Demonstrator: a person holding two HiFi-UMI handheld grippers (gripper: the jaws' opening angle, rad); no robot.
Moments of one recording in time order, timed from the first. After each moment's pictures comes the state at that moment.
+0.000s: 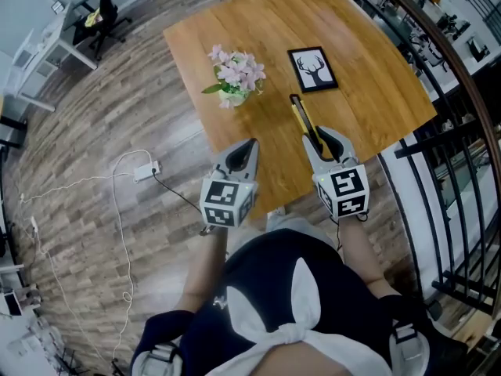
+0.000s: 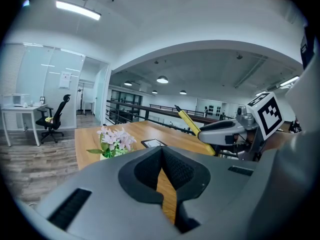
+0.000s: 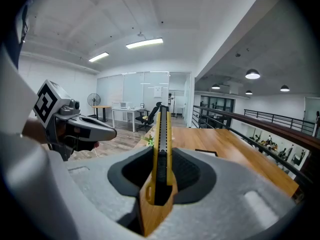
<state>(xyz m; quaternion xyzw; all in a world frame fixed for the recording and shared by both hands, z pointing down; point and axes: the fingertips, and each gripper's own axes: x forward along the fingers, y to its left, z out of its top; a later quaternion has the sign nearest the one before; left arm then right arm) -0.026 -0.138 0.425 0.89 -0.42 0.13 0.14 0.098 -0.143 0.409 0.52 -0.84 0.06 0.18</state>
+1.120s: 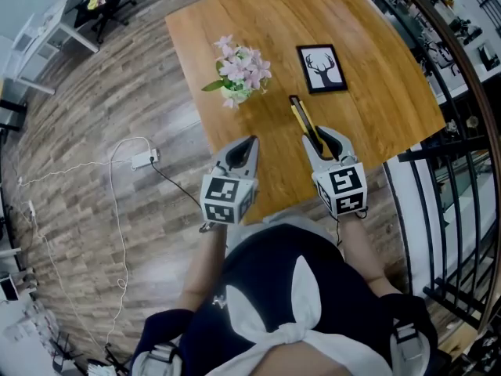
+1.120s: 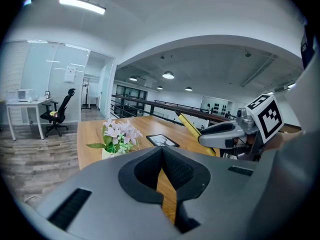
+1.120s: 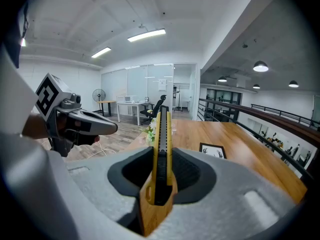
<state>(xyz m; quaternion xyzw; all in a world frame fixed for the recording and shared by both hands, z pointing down) -0.026 -0.177 0.450 0.87 -0.44 0.14 0.16 0.096 -0.185 0.451 0.48 -0.85 0.08 0.21</state>
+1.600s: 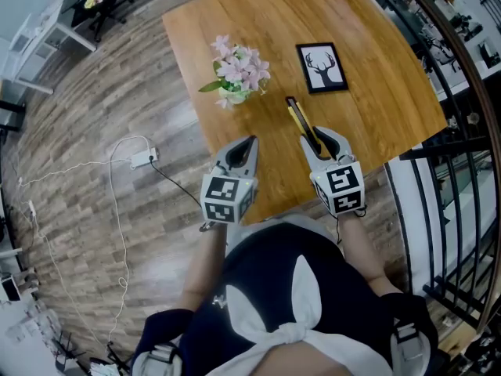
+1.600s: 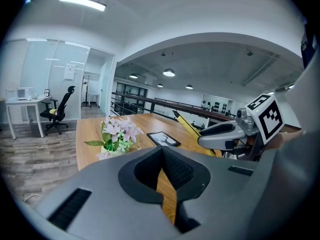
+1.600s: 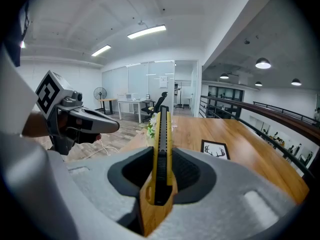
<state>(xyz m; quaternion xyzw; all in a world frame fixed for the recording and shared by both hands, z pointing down) -0.023 -0.189 0.469 0.87 -0.43 0.15 0.18 0.095 -0.198 0.468 0.47 -0.85 0.10 0.23</state>
